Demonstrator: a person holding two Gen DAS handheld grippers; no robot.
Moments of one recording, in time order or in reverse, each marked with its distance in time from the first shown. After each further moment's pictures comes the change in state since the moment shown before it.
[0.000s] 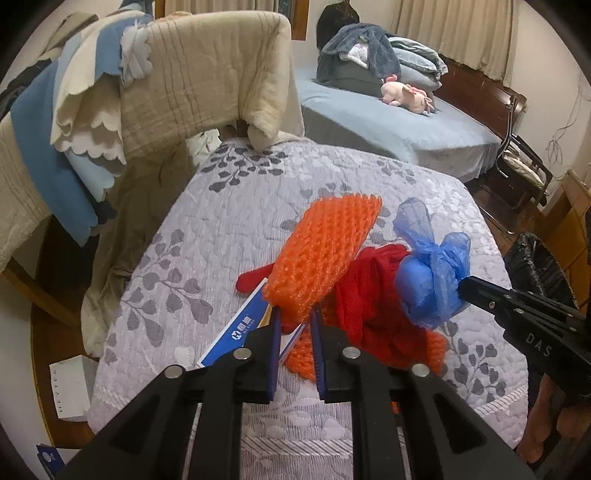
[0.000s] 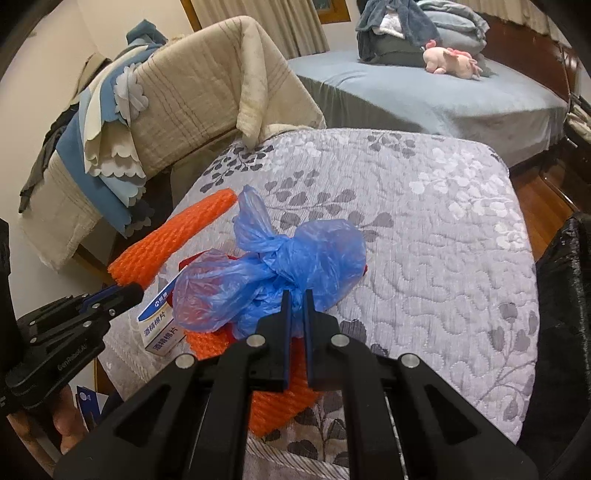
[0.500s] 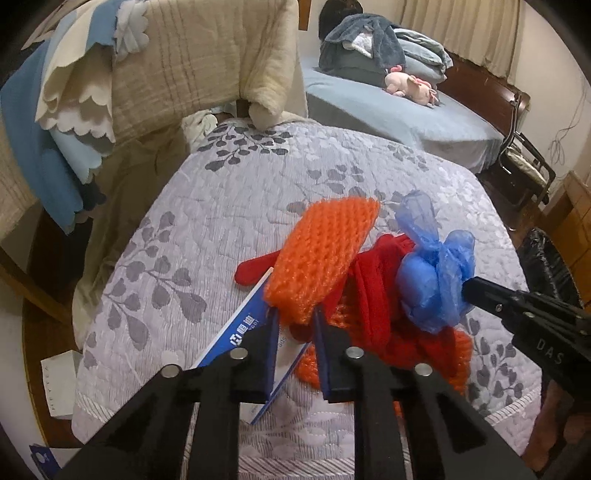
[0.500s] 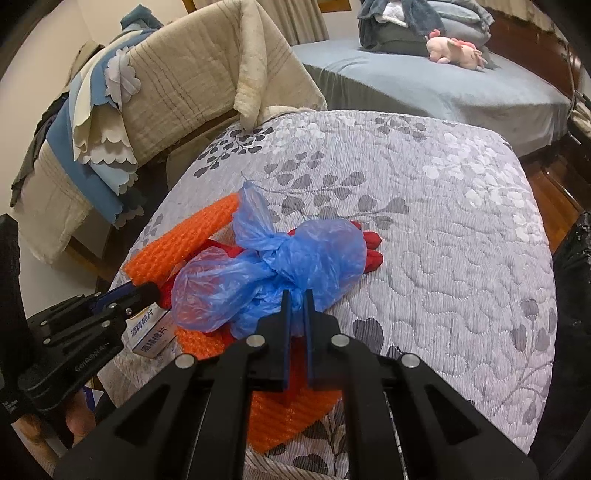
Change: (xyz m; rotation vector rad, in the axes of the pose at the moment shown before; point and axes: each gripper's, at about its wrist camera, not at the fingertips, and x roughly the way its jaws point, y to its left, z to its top) left arm 0.038 0.013 -0.007 -0.014 0.036 -0.025; right arm 0.032 0.009 -0.004 0.004 0.045 -0.011
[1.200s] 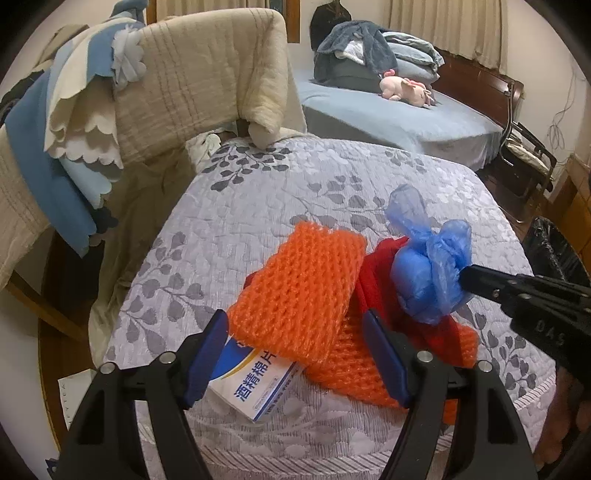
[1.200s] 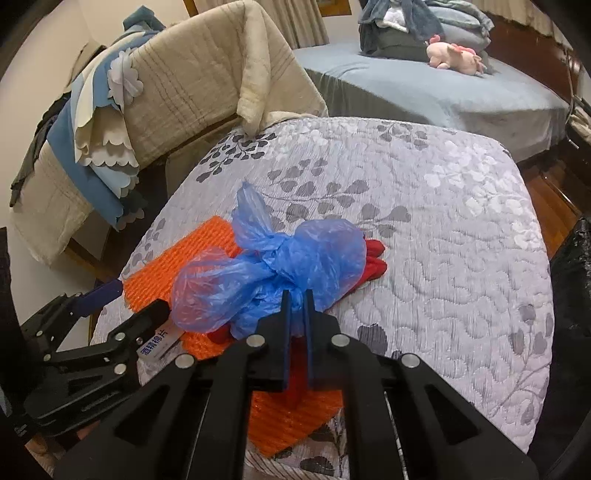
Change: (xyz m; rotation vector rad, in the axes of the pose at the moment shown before) left arm -0.008 -0.008 -0.002 0.071 -0.053 0.056; right arm -0.001 0.005 0.004 -0.010 -0.013 -0.012
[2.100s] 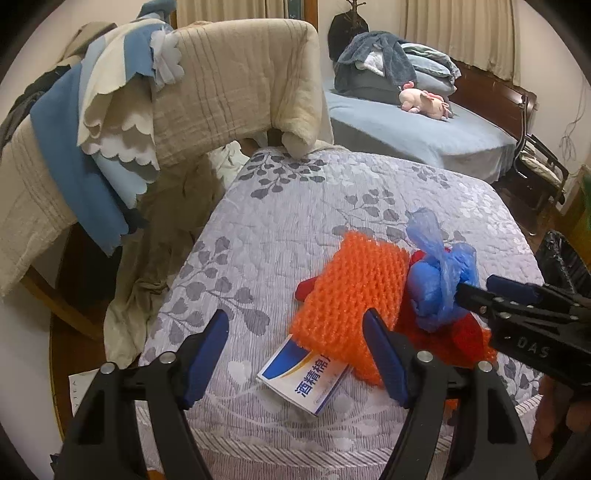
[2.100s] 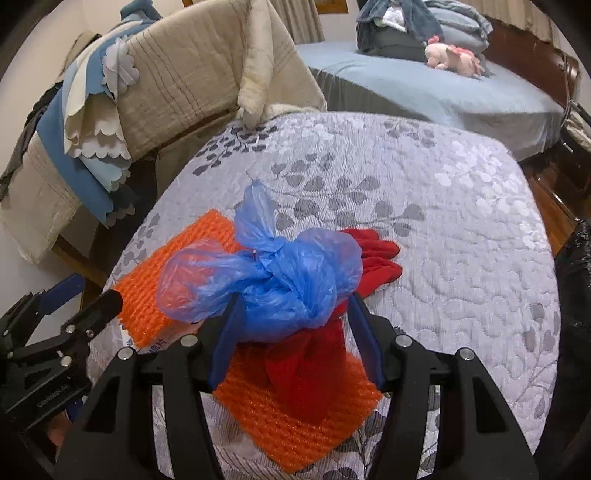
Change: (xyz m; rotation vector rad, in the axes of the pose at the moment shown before) left arm -0.019 0.037 -0.001 -0.034 -0.038 0.050; right arm 0.021 0.023 -0.001 -0.004 0.018 -0.049
